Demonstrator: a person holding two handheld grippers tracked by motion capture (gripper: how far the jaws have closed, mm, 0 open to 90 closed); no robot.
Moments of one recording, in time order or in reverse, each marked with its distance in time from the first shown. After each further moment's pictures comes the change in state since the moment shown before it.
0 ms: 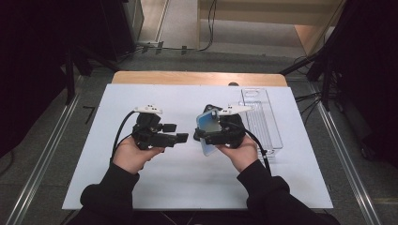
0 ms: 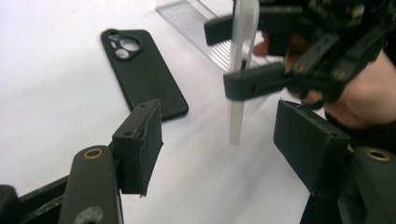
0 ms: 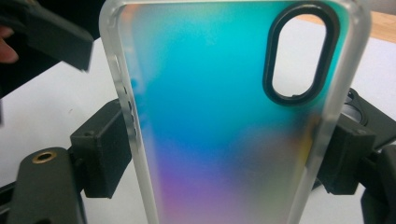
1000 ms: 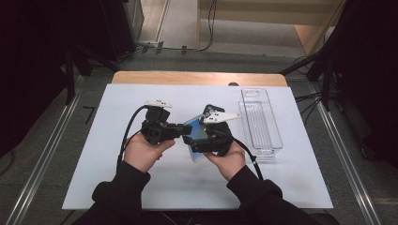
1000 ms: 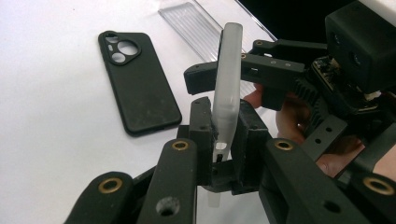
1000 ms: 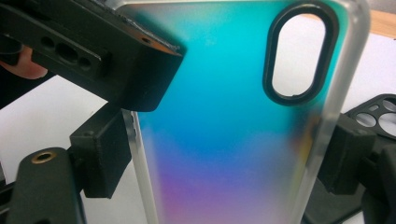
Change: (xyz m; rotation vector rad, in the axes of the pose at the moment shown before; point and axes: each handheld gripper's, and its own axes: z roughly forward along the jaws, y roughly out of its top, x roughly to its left) left arm -0.017 0.024 0.009 0.001 0.050 -0.069; right arm 0.038 -0.003 0.015 -0.018 0.009 -0.025
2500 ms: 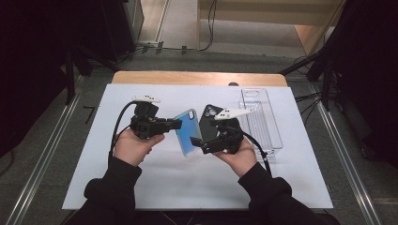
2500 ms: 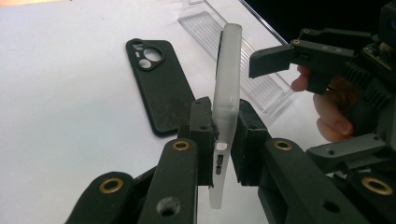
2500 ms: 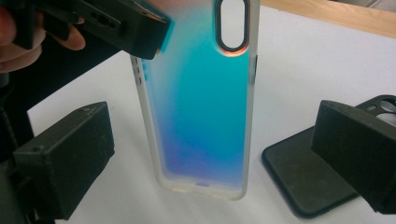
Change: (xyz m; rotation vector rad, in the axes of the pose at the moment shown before) left arm 0.023 0.002 -0.015 -0.018 0.029 -0.018; right arm -0.016 0.004 -0.023 0.003 0.073 0.007
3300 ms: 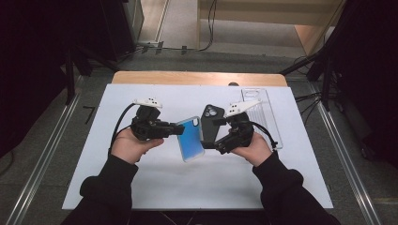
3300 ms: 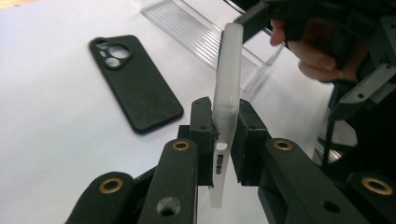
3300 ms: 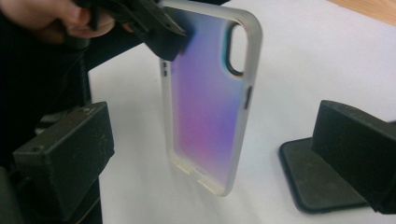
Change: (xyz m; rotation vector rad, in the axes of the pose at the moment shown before) left arm 0.003 -0.002 -0.002 0.039 -0.102 0.140; right arm -0.027 0.010 -0.022 0.077 0.237 -0.111
